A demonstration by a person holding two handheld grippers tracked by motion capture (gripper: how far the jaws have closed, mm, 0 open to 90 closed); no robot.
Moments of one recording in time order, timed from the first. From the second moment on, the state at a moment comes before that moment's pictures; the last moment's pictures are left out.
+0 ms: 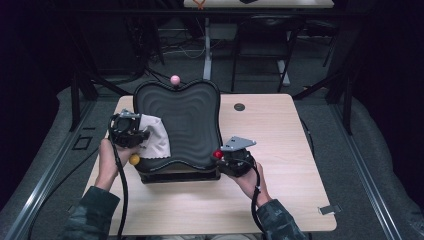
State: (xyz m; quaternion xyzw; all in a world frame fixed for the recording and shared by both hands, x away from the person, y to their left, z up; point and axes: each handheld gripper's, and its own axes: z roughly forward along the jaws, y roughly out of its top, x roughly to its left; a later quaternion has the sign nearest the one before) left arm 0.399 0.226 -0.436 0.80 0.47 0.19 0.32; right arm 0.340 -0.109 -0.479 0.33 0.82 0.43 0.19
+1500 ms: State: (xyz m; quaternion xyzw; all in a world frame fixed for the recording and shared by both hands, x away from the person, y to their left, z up) left arm 0.347 0.203 -0.460 0.84 0.43 0.17 0.28; right arm 0.340 -0.108 -0.478 0.33 0.82 0.42 0.19
